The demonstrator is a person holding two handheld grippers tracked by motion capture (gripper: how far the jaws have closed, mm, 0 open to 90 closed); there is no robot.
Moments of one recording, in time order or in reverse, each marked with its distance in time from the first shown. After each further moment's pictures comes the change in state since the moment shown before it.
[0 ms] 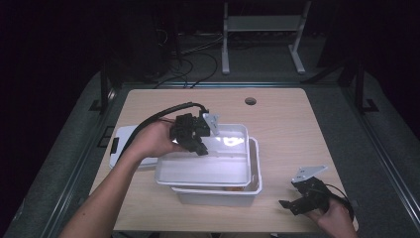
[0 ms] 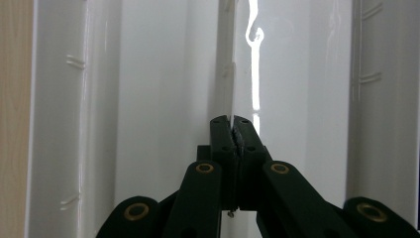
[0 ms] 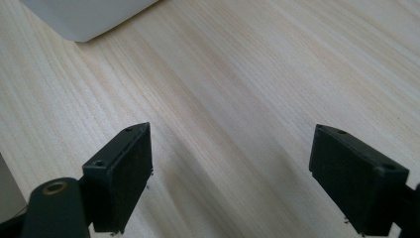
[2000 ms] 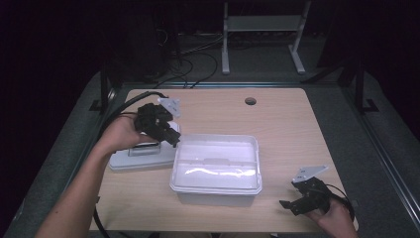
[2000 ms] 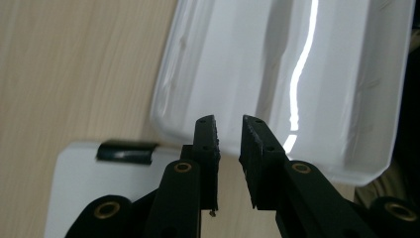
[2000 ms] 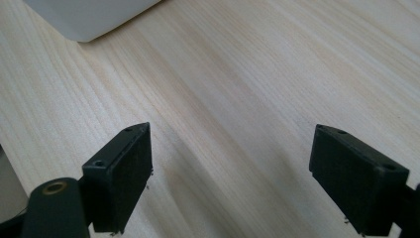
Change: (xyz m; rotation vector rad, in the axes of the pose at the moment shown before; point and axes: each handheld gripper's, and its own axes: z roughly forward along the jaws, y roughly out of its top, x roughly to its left) left arm 0.025 -0.103 -0.037 -0.112 0.102 -0.189; right arm 0.000 -0.001 -0.001 -0.002 0.005 -0.001
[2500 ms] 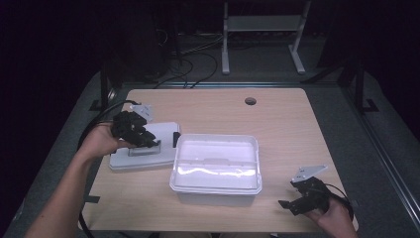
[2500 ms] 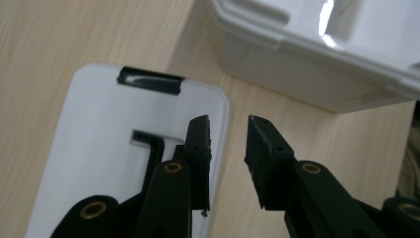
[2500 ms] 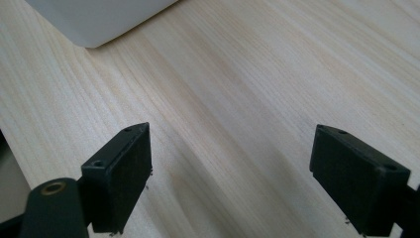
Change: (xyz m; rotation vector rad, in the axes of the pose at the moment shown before) left arm 0.025 -0.079 0.018 -0.004 0.025 -0.124; right arm 0.001 0.002 -0.001 -0.009 0.010 -0.002
